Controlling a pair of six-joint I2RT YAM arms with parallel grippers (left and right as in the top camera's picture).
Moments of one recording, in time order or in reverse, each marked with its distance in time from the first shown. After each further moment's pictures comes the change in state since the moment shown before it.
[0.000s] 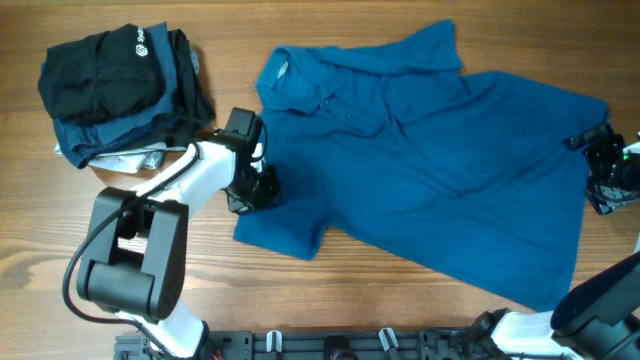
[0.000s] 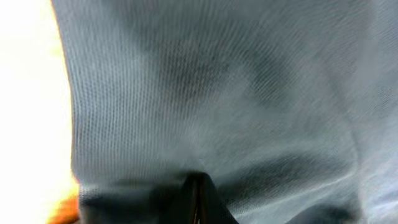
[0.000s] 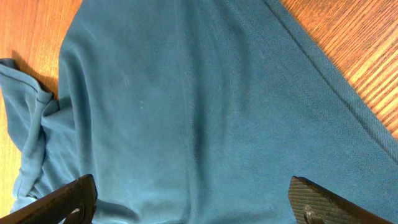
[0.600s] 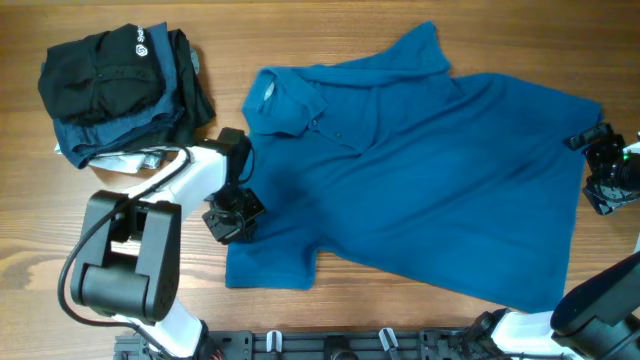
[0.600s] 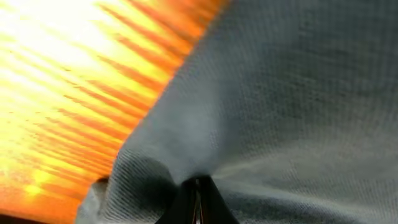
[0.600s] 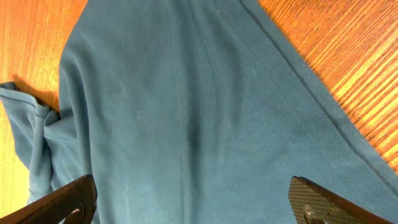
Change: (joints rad) left arm 0.055 -0.013 -0.053 -0.246 -0.096 -0.301; right arm 0.000 0.000 0.000 0.000 0.000 0.000
